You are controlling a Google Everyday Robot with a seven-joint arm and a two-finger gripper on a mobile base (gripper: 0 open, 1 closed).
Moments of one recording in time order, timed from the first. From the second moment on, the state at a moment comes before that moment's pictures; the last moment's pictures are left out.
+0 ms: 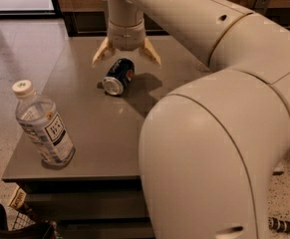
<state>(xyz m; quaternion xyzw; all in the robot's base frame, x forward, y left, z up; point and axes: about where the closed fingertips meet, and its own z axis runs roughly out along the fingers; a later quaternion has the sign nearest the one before) 0.666 0.038 0.860 -0.01 1.00 0.03 0.05</state>
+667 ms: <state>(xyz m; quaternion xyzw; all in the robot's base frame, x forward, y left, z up) 0.672 0.045 0.841 0.04 1.00 0.02 0.04</state>
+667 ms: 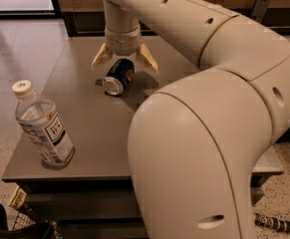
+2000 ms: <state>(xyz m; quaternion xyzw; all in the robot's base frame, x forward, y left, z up) 0.677 0.052 0.817 0.07 1.00 0.01 0.04</state>
